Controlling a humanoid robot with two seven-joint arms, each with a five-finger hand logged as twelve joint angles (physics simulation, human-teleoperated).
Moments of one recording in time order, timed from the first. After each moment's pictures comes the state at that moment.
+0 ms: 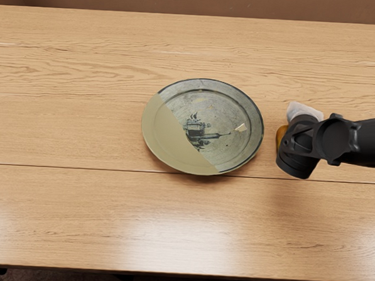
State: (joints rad) left arm -0.10 0.00 0.46 -0.12 -0.02 -0.33 0.08; right arm 1.58 -0.15 -0.86 1.20 -0.24 -0.61 -0.61
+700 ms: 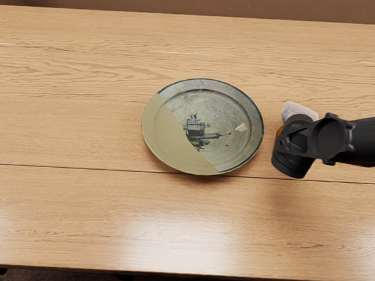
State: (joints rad) left arm -0.10 0.00 0.46 -0.12 -0.02 -0.33 0.08; right arm 1.58 -0.13 -0.85 1.20 -0.23 -0.61 -0.61
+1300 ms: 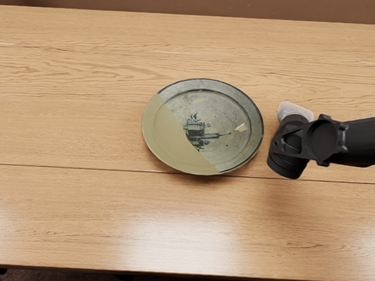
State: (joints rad) left arm -0.10 0.00 0.46 -0.12 -0.02 -0.33 0.08; right arm 1.57 -0.11 -0.85 1.17 -0.24 -0.61 -0.61
